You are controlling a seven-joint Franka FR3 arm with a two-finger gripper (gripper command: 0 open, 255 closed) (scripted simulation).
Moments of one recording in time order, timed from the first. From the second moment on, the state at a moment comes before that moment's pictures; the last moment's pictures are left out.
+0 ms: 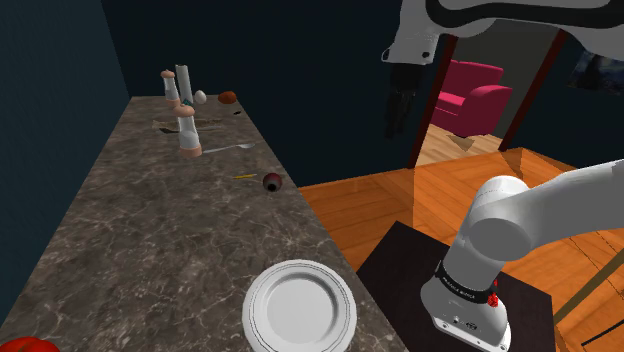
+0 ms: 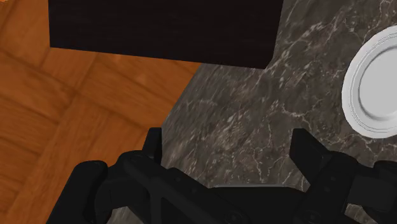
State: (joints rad) arm 0.01 -0.83 -0.06 -2.37 0.08 1.46 -0.12
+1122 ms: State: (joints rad) arm 0.01 -0.48 0.17 -2.42 0.14 2.01 0.16
